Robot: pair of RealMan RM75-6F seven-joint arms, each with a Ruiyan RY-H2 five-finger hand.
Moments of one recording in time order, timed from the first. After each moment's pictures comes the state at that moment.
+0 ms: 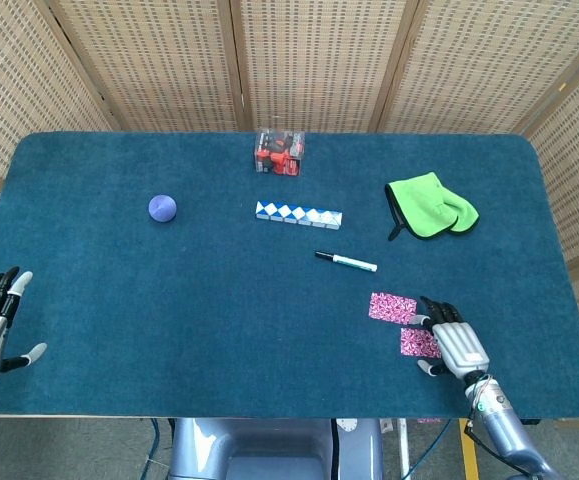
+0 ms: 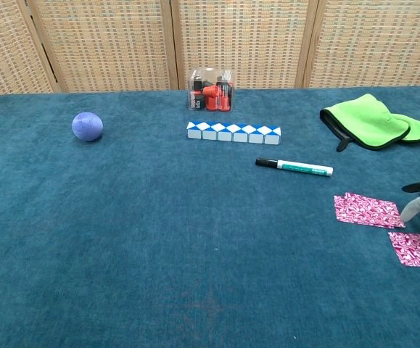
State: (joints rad) left arm -0.11 -1.11 -0.04 -1.66 1.45 1.44 0.15; right arm 0.36 -1.42 -0.02 -1.40 -1.32 1.06 -0.04
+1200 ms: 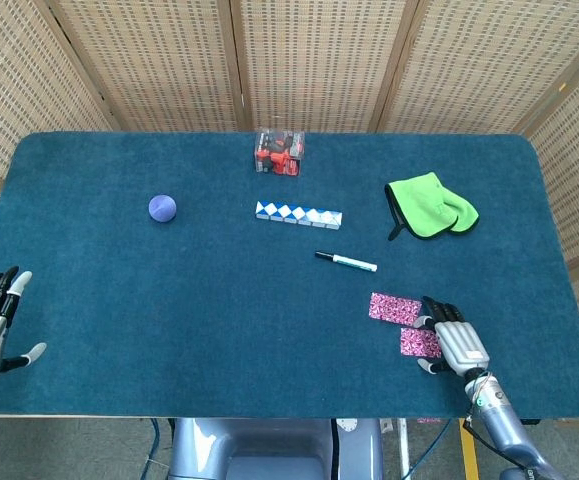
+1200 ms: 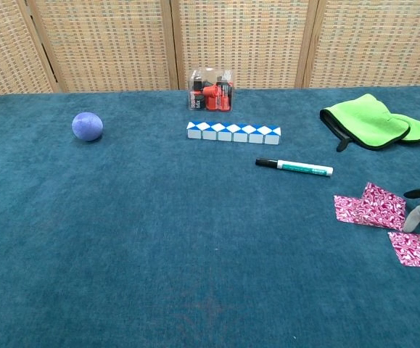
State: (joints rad) left arm -0.11 -1.11 -0.04 -1.66 1.45 1.45 0.15; right arm 0.35 -1.47 0.01 -1.32 -1.32 1.01 0.00
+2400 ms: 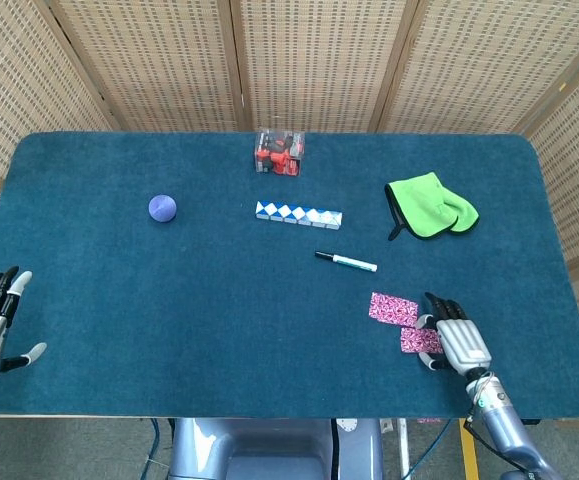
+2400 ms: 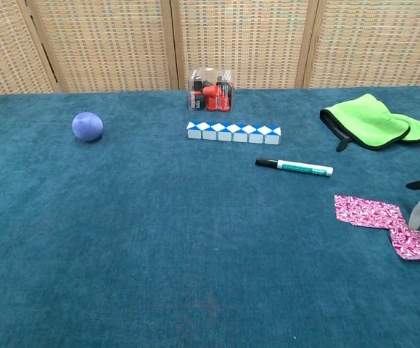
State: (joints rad) left arm -0.11 -1.11 -0.04 -1.66 1.45 1.45 0.15; right arm 0.33 -1.46 0.02 -1.33 -1.34 1.05 0.00
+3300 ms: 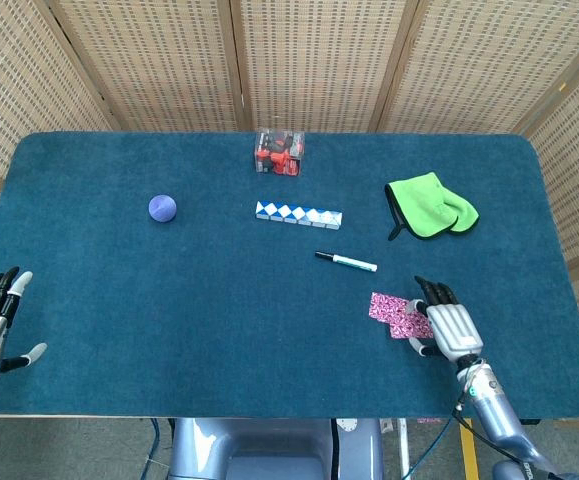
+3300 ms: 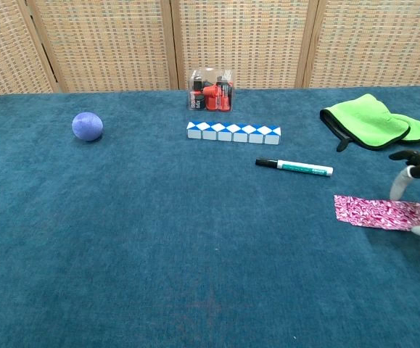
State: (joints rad) left arm -0.11 -1.11 -0.04 -1.66 1.45 1.44 0.15; right arm 0.38 -1.43 0.10 -1.47 -1.29 1.05 -0.13
